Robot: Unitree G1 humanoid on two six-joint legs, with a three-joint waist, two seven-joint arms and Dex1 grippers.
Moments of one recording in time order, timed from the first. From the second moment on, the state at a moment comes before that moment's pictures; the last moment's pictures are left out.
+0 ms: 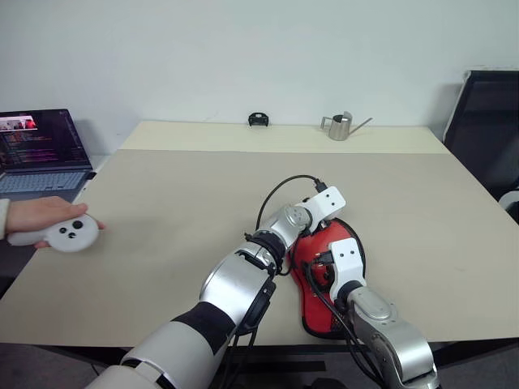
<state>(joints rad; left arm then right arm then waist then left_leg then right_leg) -1.28 -0.15 -0.15 1.42 0.42 0.01 -0.37 -0.05 -0.06 0.23 -0.46 0.06 0.85 0.06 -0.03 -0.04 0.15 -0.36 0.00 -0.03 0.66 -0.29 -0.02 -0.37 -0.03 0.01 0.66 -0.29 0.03</state>
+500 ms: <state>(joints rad) -1.29 0.03 -0.10 1.40 0.35 -0.10 -0.47 -0.21 -0.09 0.22 -0.28 0.06 0.81 0.15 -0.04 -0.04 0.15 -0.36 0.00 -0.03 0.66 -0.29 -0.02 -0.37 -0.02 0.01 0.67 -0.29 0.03</state>
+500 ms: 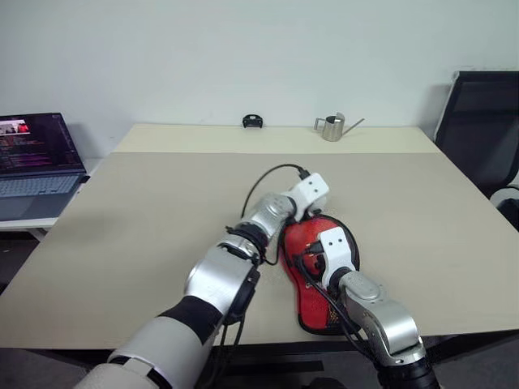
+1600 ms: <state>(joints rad) -0.78 0.25 -0.08 0.51 -0.11 0.19 -1.13 -0.20 -0.40 -0.05 -0.36 0.32 0.90 0.49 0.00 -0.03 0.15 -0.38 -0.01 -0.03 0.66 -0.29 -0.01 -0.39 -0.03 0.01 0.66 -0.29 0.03</state>
